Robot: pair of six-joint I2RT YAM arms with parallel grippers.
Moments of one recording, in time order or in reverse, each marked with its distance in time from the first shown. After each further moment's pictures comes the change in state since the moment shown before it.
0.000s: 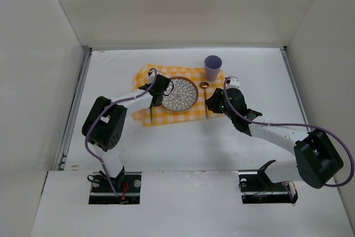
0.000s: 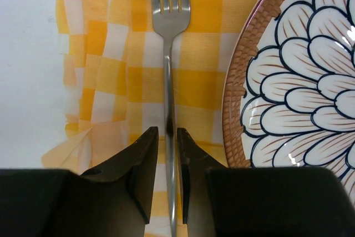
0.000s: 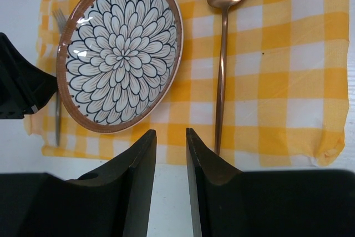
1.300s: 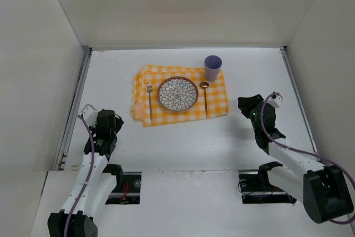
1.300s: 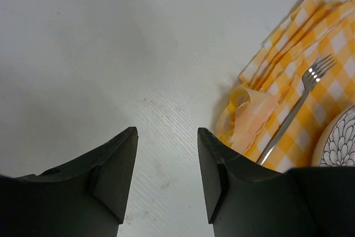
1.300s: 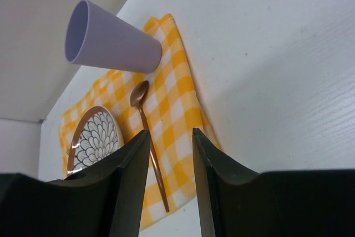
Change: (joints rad) left arm 0.428 -1.165 -0.695 -0.119 0.087 -0.483; right arm -0.337 -0.352 -0.366 0.218 0.103 0.282
